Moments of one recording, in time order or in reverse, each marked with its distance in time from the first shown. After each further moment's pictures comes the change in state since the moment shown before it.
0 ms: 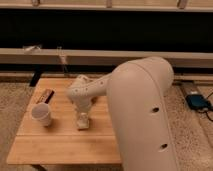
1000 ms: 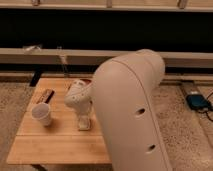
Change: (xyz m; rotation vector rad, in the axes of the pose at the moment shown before) arm 0.008 -0.001 0.008 0.070 -0.069 0.039
